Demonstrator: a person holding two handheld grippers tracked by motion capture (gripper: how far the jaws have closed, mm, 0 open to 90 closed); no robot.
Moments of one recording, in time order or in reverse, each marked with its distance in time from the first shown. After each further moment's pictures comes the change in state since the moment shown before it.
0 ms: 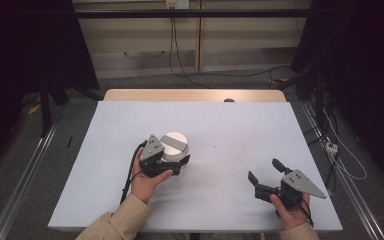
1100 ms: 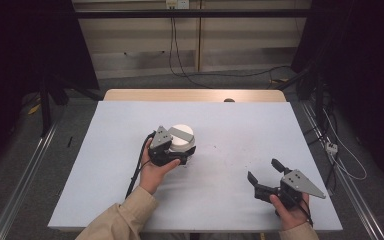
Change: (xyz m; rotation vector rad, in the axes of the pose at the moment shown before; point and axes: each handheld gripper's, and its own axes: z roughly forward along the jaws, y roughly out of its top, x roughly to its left) left arm 0.014 0.005 0.038 0.025 -0.001 -0.004; right arm 0.001 0.000 0.000 -0.002 0.010 -0.006
